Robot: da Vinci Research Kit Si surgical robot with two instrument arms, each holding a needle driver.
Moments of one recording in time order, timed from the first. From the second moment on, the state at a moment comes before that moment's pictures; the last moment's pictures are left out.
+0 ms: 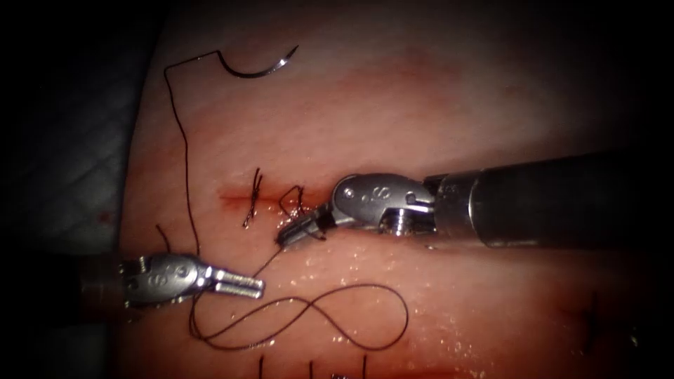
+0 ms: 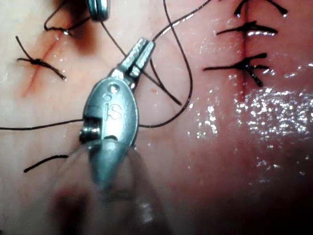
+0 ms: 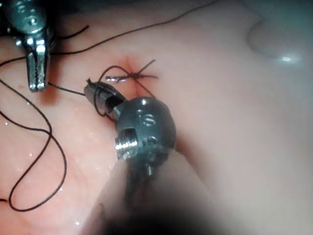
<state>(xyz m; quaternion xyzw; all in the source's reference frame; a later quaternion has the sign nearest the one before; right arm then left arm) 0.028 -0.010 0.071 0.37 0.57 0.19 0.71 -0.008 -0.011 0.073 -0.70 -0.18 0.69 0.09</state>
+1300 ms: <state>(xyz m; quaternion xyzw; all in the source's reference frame) 0.026 -0.004 0.076 0.28 0.54 0.32 0.72 -0.007 -0.025 0.066 -0.64 -0.38 0.66 -0.11</state>
